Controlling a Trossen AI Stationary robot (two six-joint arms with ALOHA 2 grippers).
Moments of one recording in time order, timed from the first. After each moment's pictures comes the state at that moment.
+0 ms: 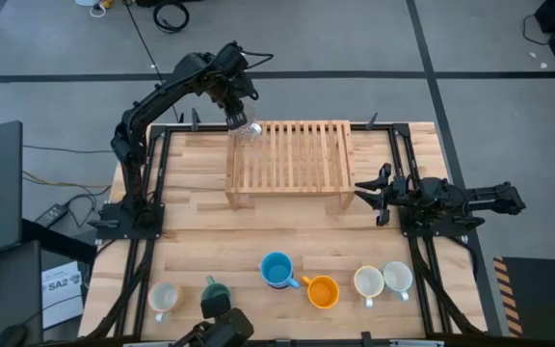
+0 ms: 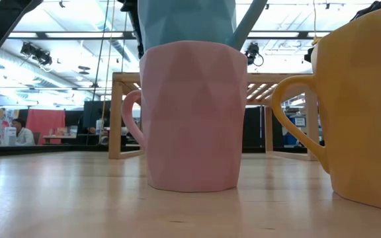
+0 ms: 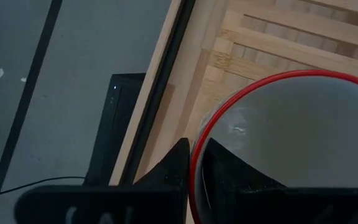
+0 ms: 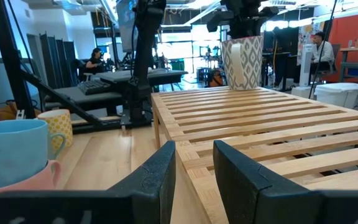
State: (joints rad) left arm 0.71 1.92 2.10 -1.31 0.01 0.40; right arm 0.06 0.00 0.01 0.09 0.26 0.02
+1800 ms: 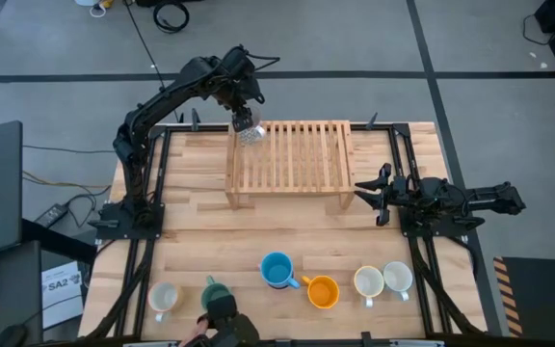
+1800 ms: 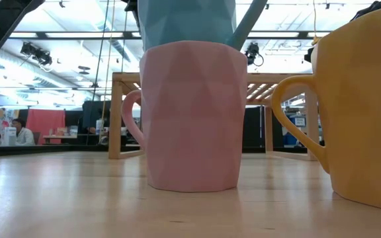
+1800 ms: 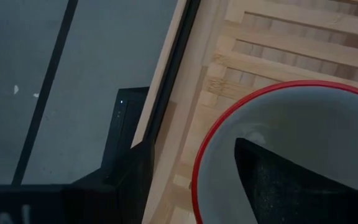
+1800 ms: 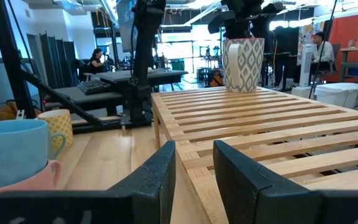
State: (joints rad) left arm 0.67 1.93 2.10 -1.25 -0.02 0.40; right arm 0.06 0.00 0.01 0.09 0.26 0.02
